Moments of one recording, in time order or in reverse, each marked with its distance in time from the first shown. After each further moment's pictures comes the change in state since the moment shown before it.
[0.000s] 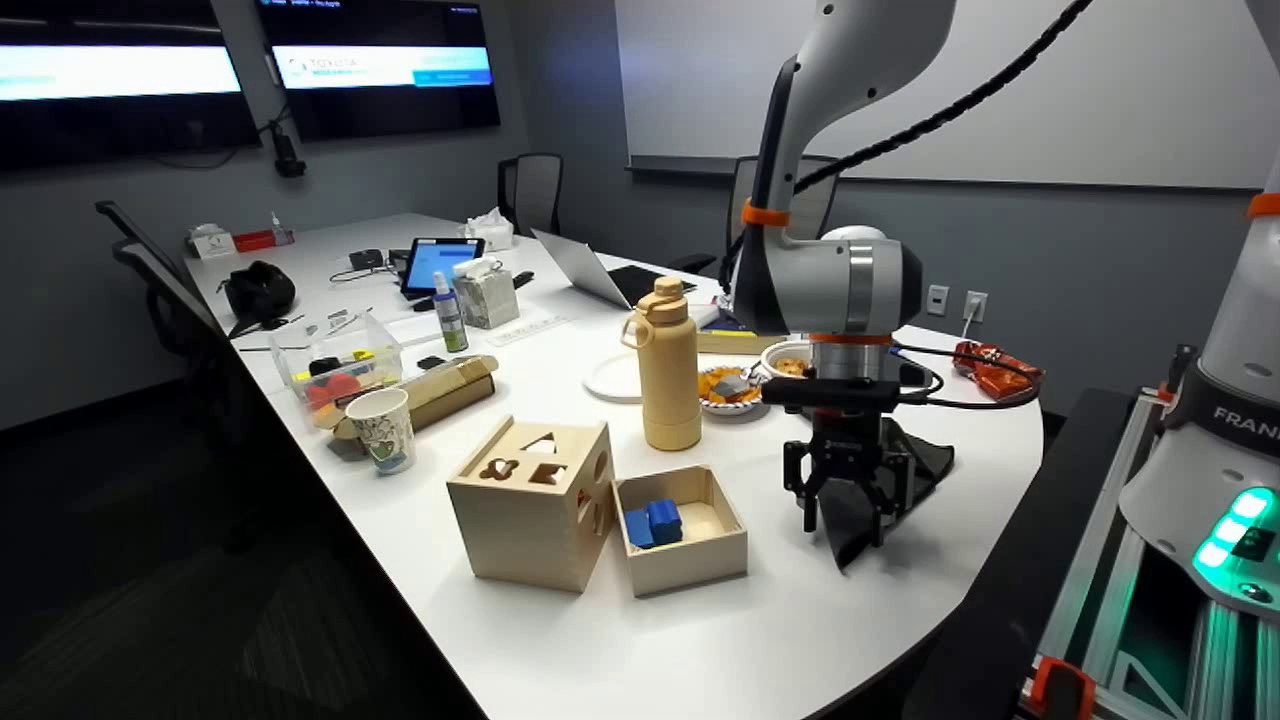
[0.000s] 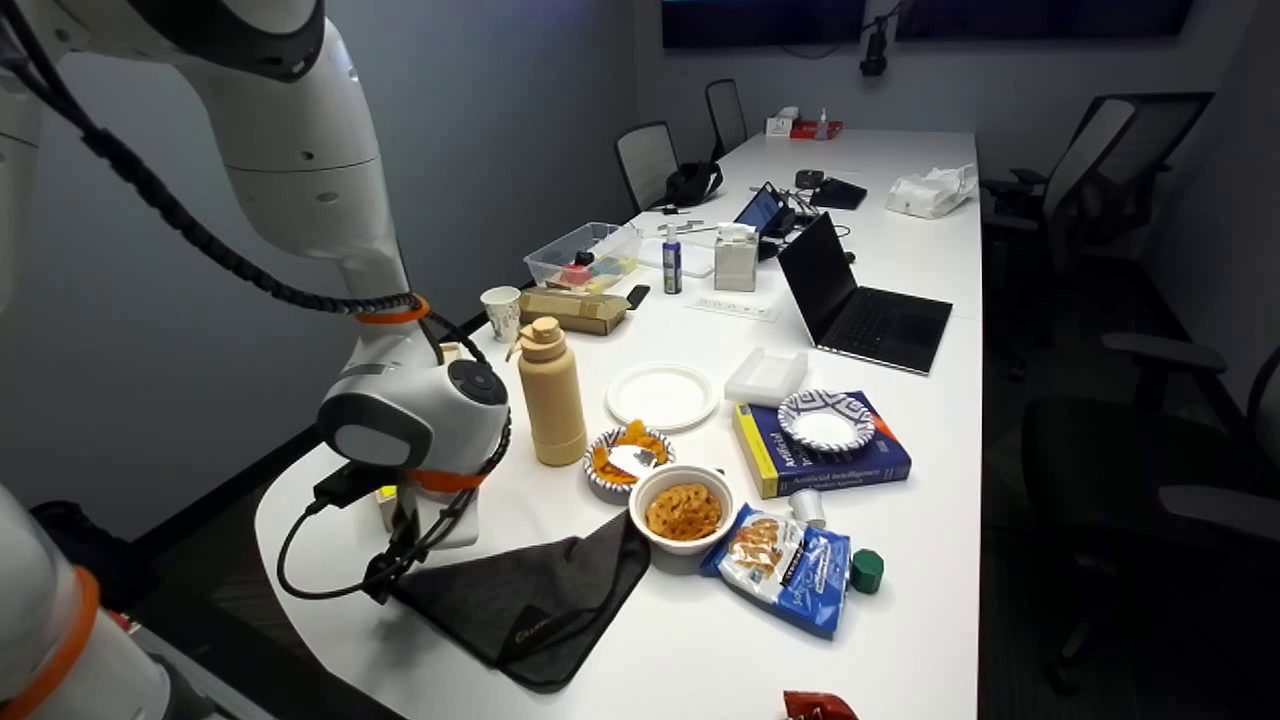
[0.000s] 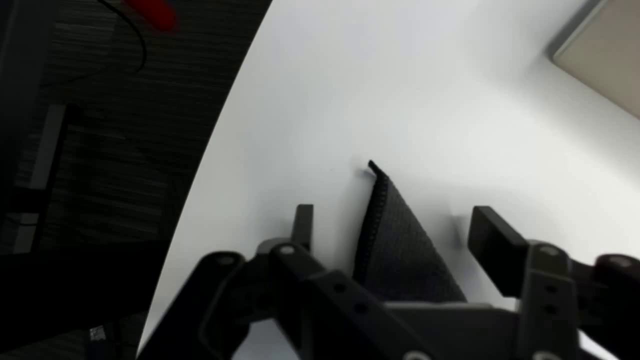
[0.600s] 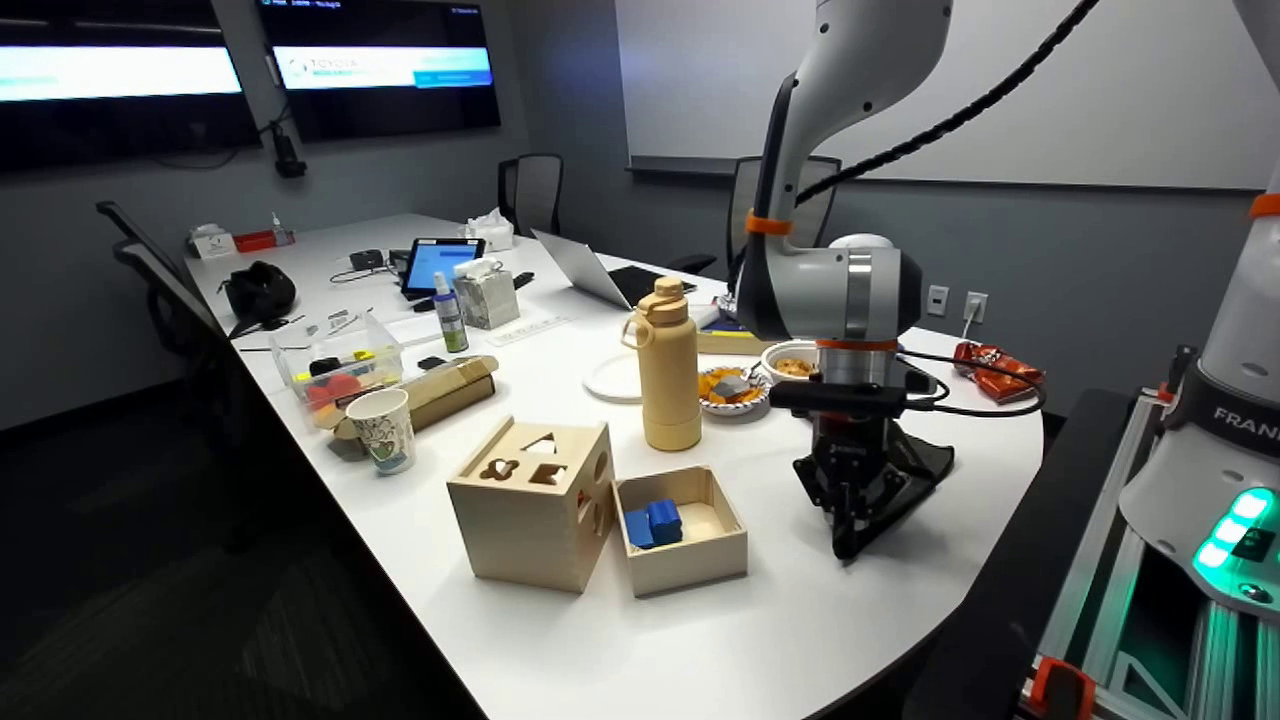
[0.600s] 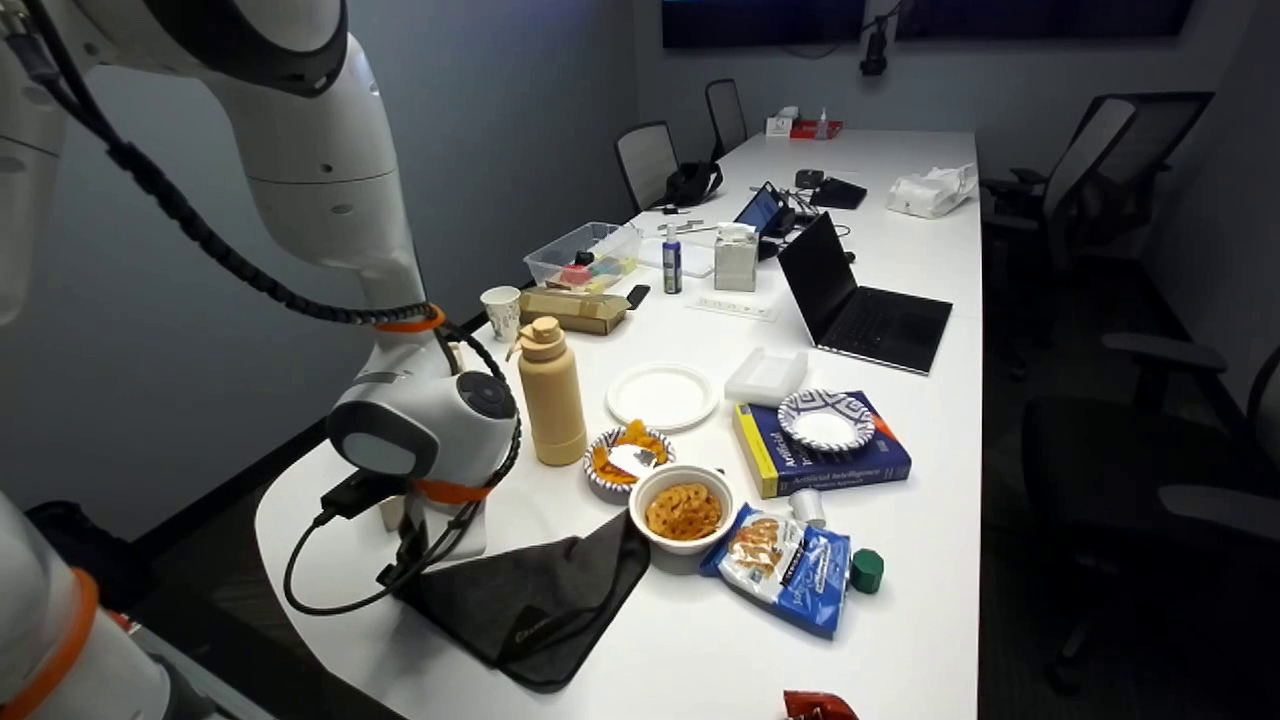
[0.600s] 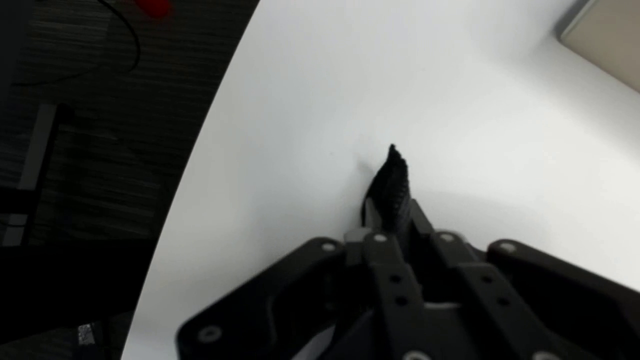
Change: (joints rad) arm -0.033 0.033 0.001 0.014 0.037 0.003 -0.079
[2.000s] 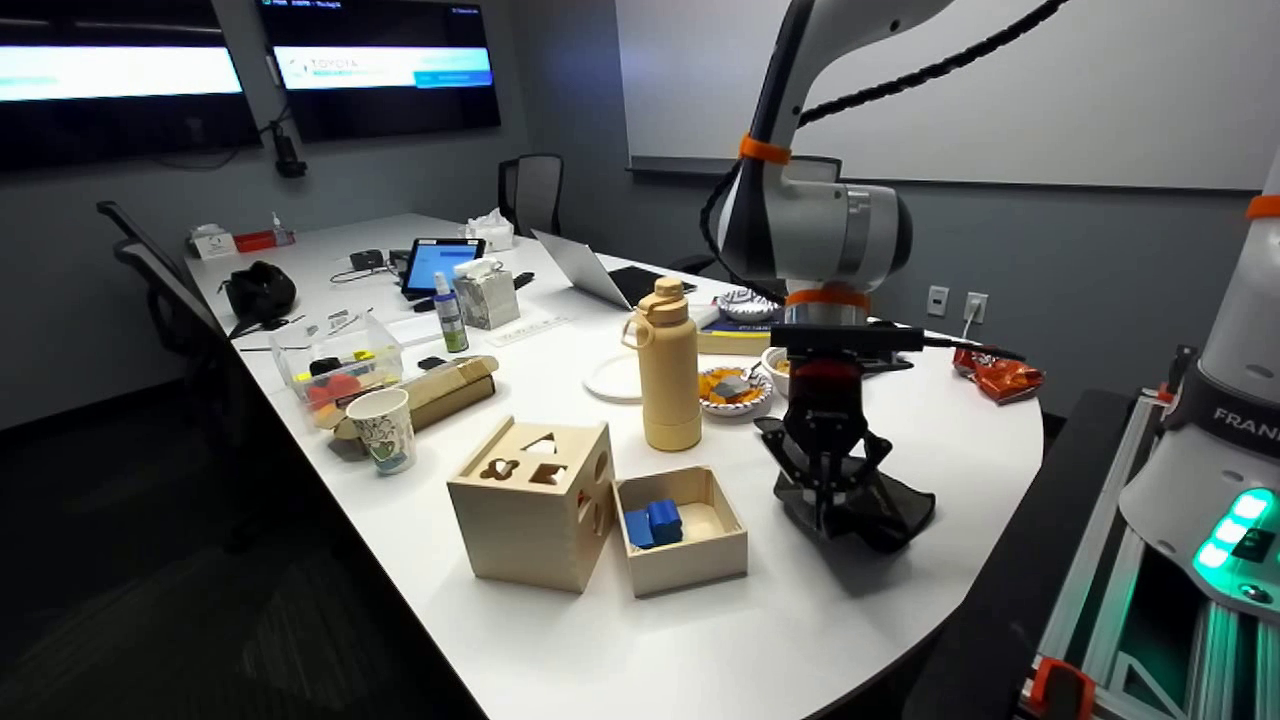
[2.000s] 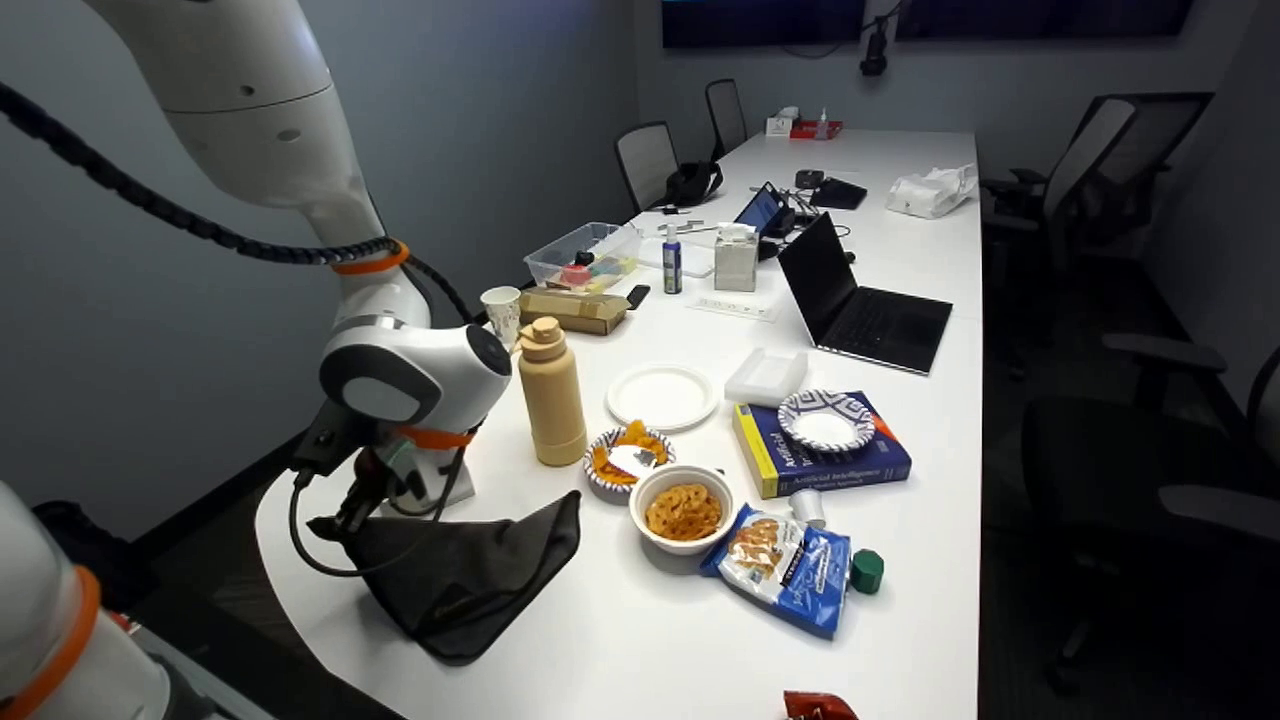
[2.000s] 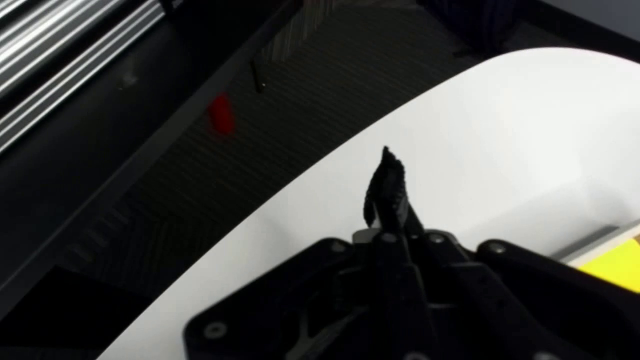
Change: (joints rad) arm 0.053 -0.207 -0.029 -0.030 -0.161 -0.392 -0.195
